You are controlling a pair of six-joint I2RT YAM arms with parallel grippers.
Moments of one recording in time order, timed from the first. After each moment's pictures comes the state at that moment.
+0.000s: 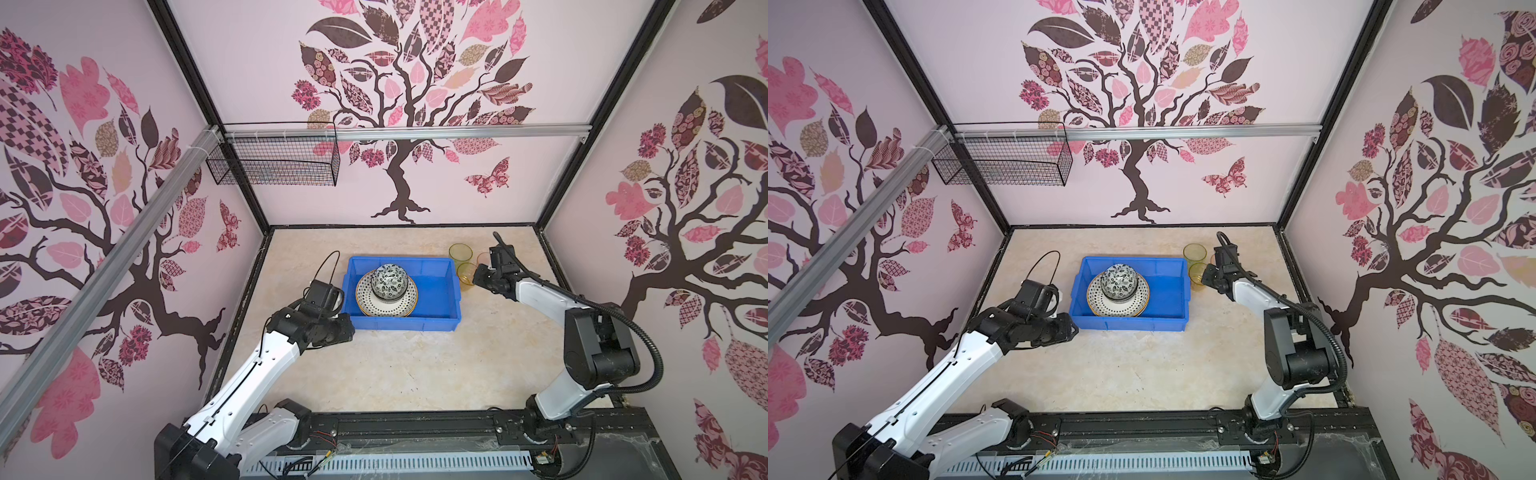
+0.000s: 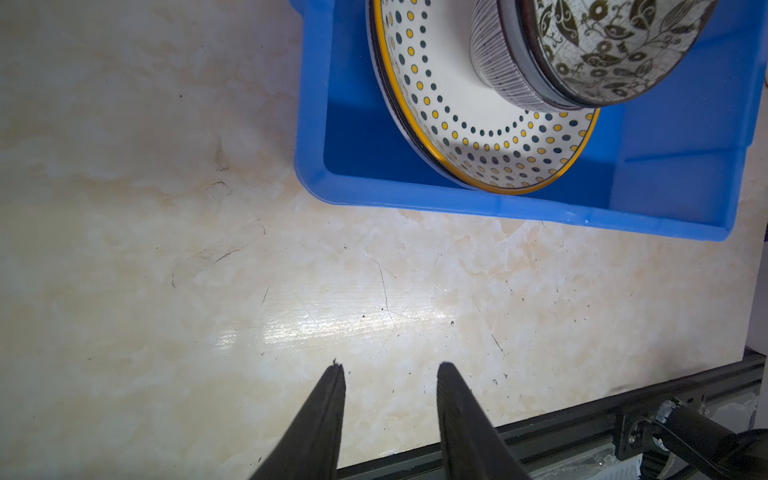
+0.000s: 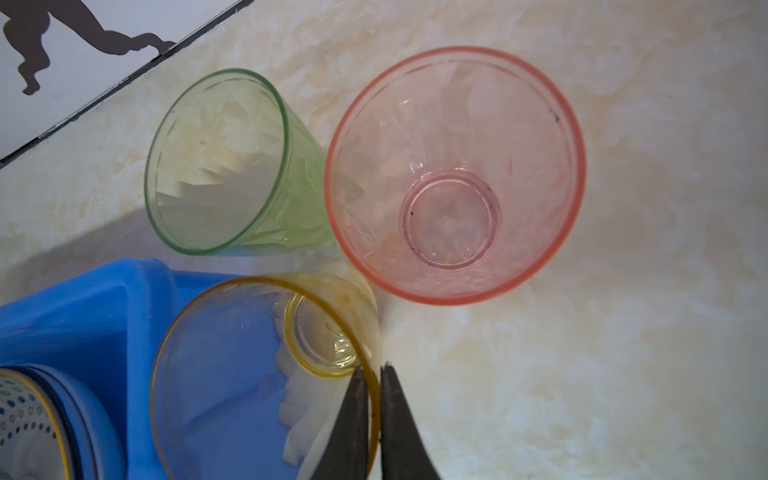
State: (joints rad) left arm -0.43 1.04 0.90 -0.95 0.12 -0.54; right arm 0.17 1.65 1.02 -0.21 0.03 0.53
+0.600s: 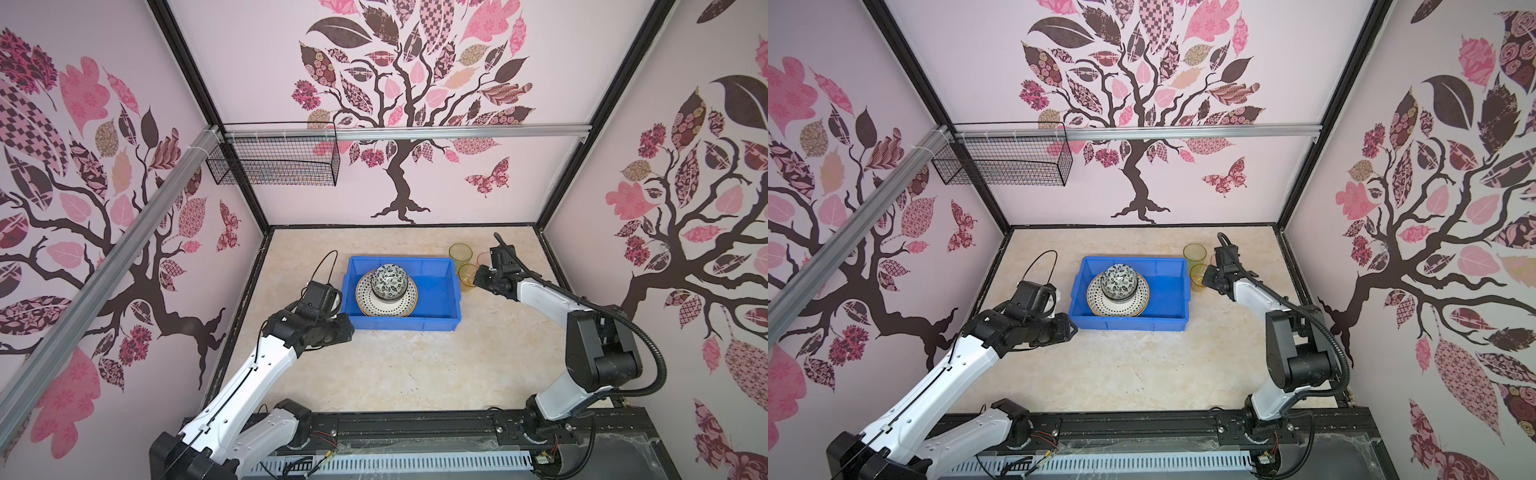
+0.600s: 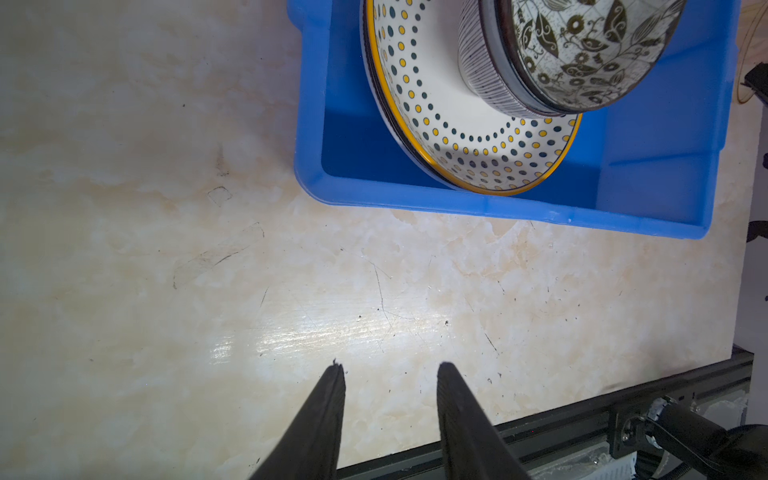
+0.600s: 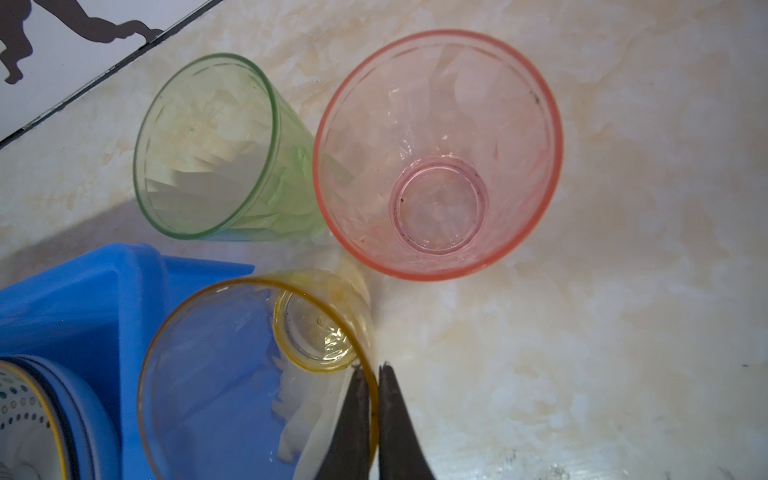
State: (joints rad) left arm -0.43 1.01 0.90 -0.95 0.12 -0.54; right arm 0.17 1.62 1.02 -0.25 0.04 0.53
